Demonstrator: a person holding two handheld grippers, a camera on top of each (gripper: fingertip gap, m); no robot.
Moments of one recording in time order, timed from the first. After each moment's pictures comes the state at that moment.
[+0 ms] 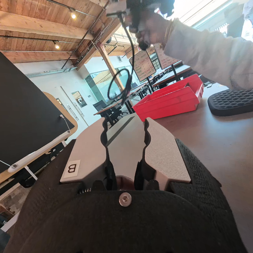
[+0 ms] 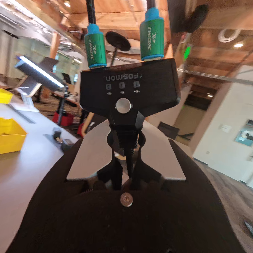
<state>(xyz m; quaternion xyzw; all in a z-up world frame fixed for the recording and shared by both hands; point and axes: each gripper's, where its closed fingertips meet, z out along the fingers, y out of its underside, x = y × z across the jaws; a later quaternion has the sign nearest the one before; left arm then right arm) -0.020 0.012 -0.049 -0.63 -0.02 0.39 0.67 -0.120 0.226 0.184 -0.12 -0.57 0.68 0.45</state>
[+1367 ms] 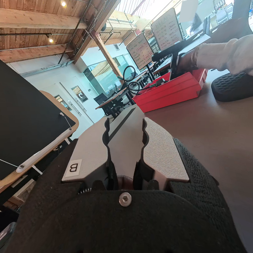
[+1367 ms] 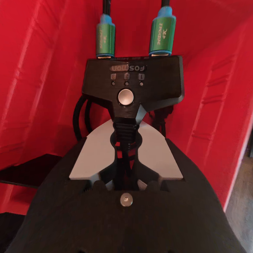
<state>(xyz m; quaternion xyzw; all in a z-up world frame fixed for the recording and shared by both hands) -0.022 0.017 -0.058 -0.66 0.00 0.41 0.63 -0.135 0.448 -0.175 -0.57 -0.77 0.18 0.21</state>
